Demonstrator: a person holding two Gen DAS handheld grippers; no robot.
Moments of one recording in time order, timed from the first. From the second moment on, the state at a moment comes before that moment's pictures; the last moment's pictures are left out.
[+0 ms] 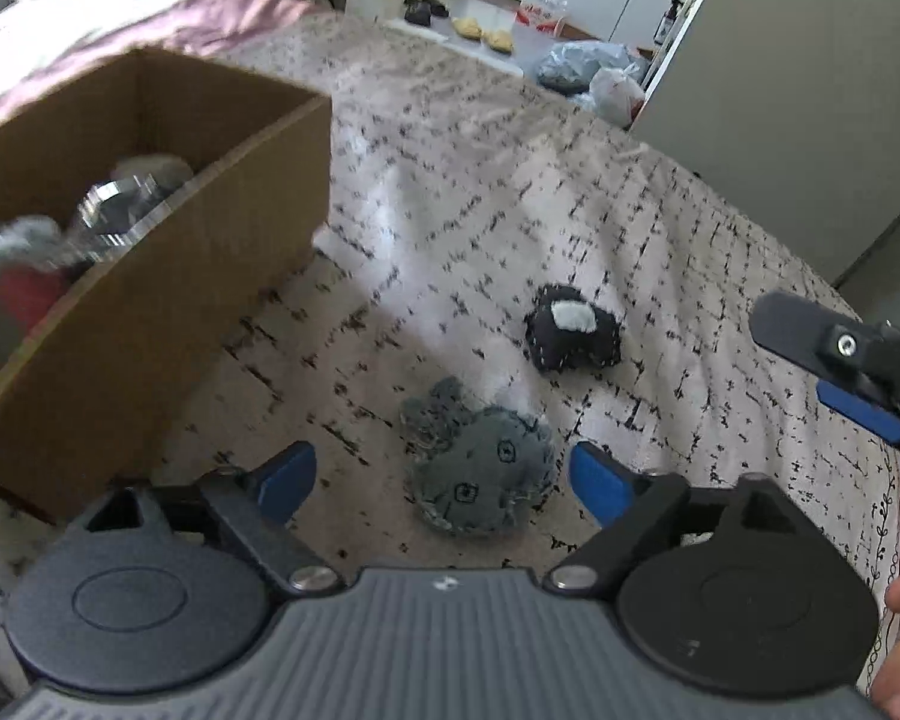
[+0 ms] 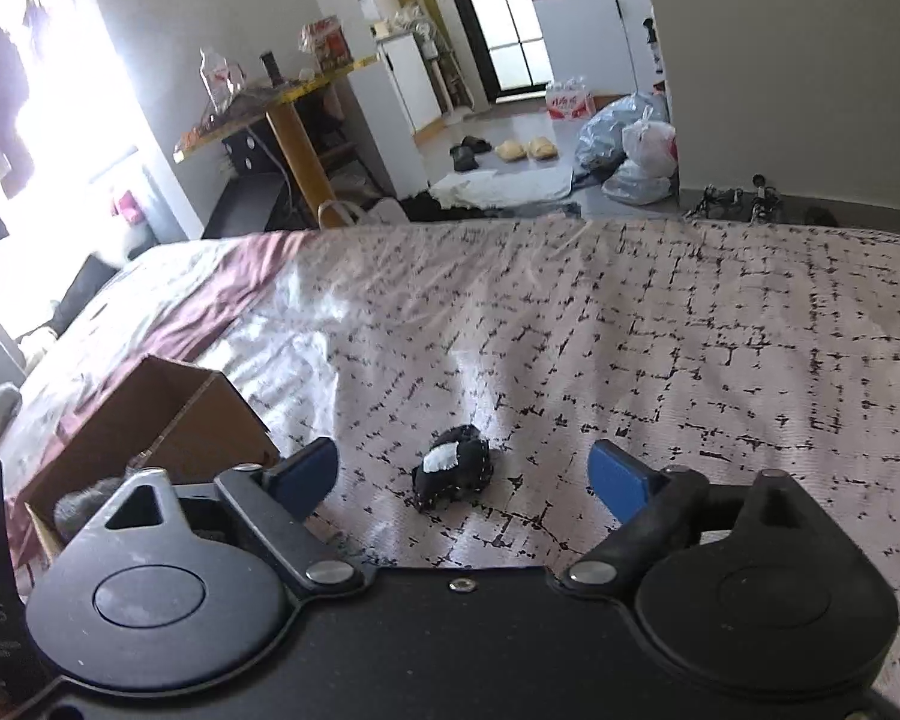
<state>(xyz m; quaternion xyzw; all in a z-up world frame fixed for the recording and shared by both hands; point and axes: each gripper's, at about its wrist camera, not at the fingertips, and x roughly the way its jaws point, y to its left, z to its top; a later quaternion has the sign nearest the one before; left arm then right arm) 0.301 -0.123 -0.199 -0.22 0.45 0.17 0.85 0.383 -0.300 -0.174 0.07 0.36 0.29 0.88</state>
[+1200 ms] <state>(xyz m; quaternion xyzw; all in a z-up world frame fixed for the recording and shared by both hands) 0.338 -0.085 -0.214 -0.27 0.47 0.15 0.83 0.420 -0.240 -0.221 0.01 0.39 0.29 0.87</state>
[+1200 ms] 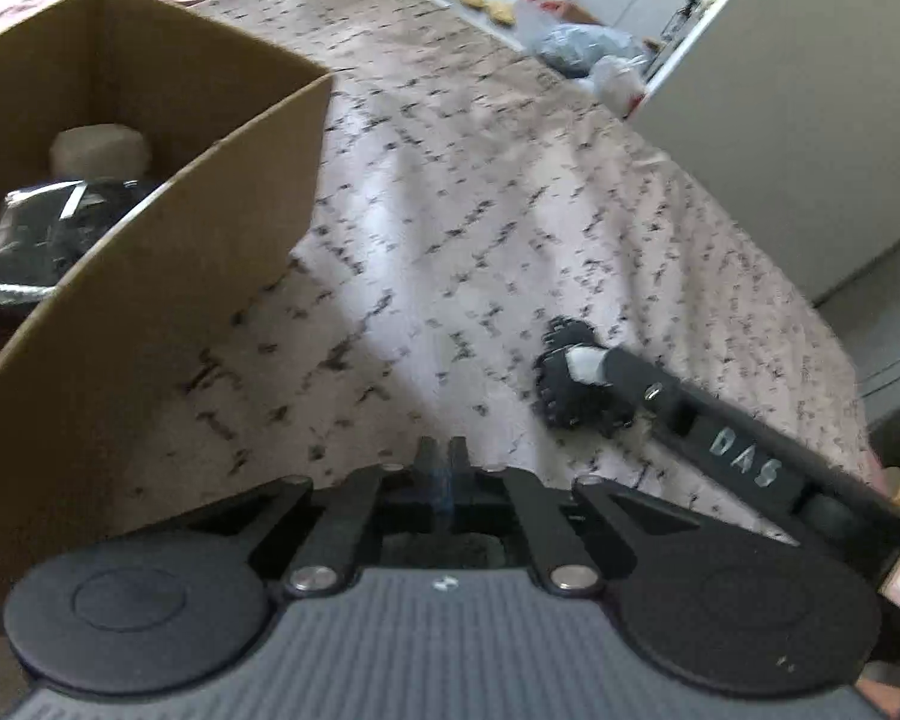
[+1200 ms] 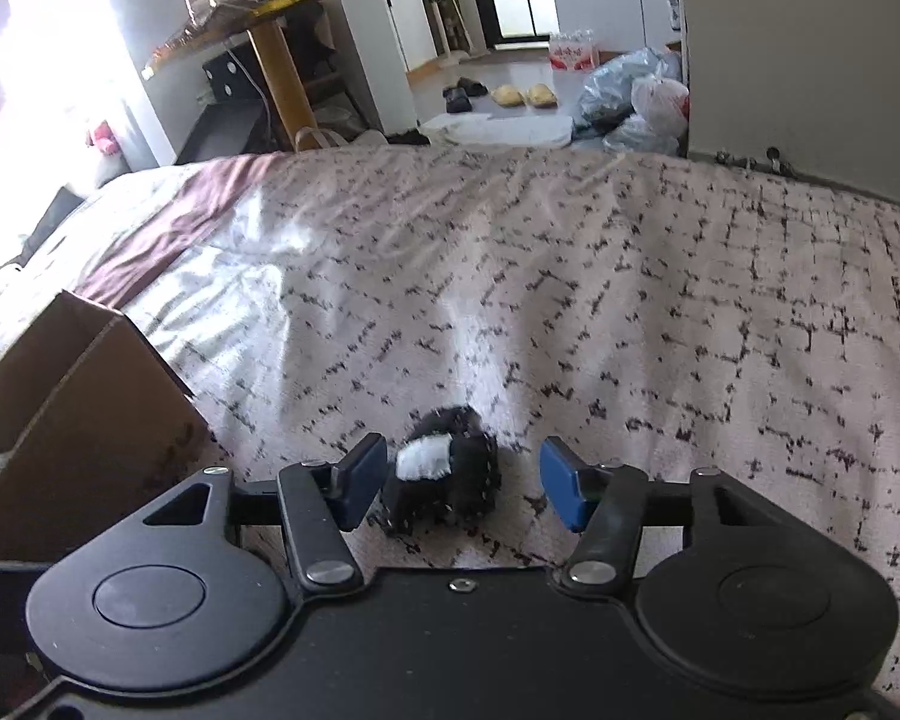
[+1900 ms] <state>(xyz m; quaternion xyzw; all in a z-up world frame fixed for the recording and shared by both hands) 0.316 -0.119 -0.221 -0.27 0.49 0.14 0.82 0.410 -0.244 -0.207 -0.01 0.40 0.33 0.86</state>
